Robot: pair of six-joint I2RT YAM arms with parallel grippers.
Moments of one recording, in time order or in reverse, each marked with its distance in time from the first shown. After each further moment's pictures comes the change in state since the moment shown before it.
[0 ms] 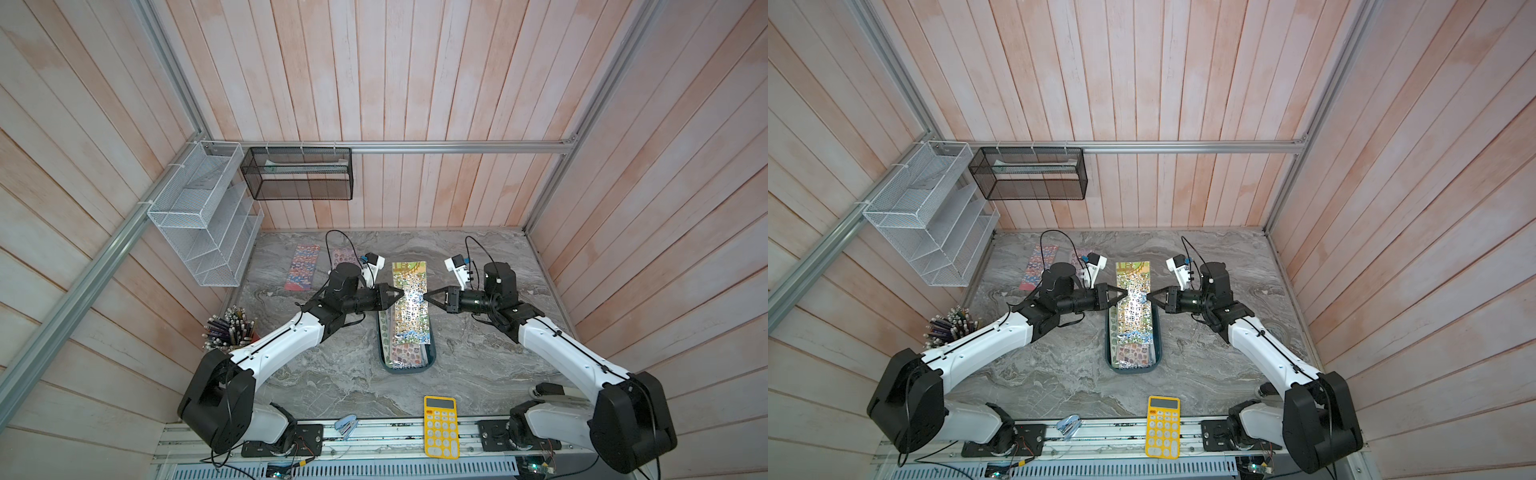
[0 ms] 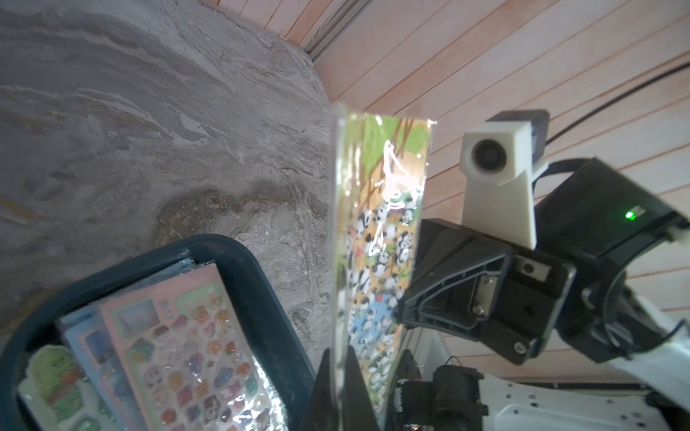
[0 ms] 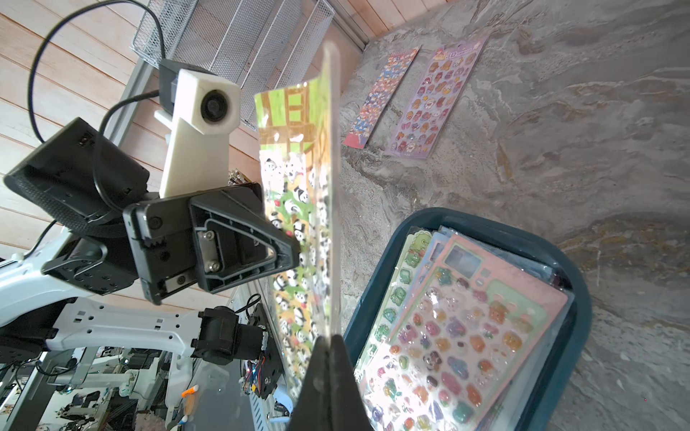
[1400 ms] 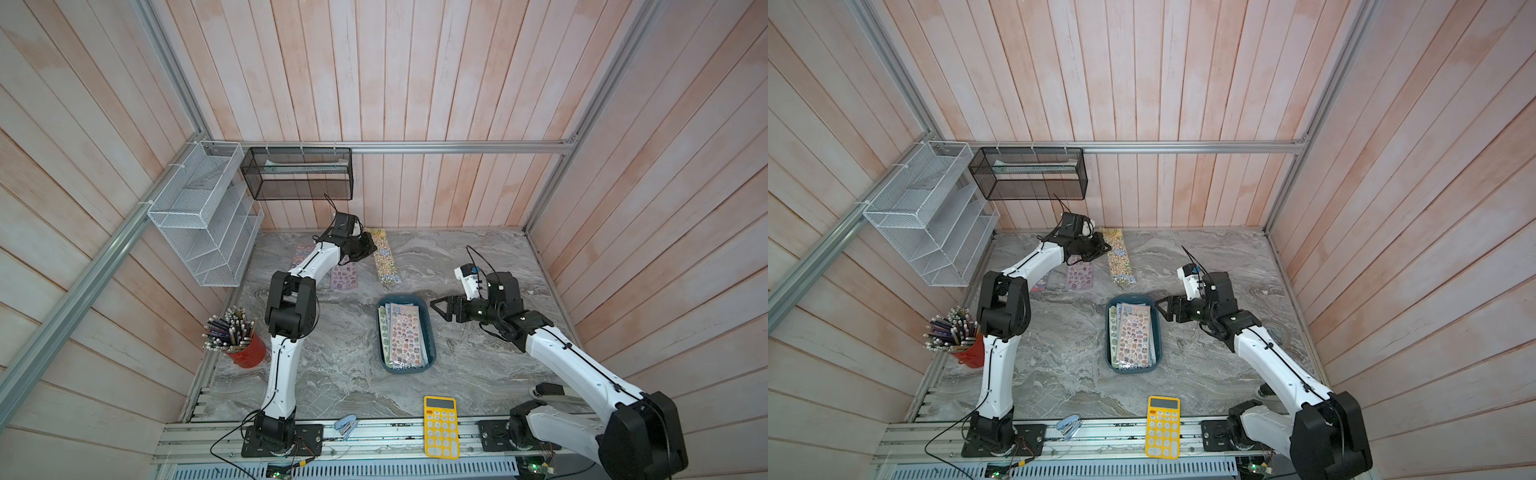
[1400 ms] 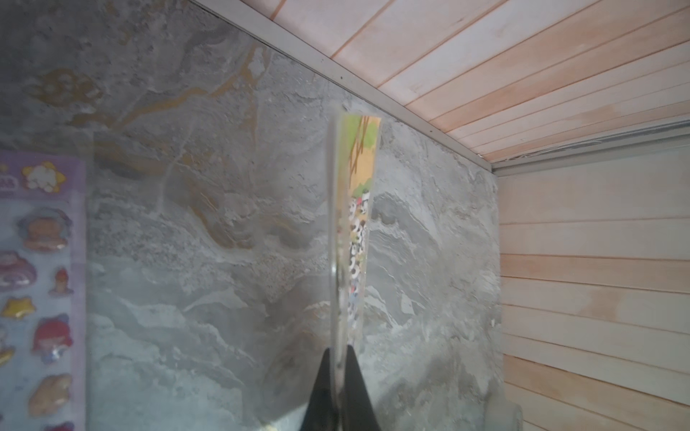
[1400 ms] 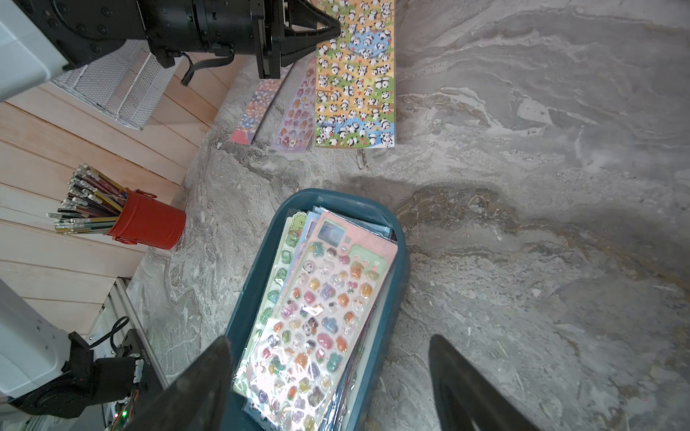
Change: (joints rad) left arm 0.306 0.940 1.081 -0.533 -0.101 0.071; right arm -0.003 -0.097 -0.055 -0.215 0.353 -0.217
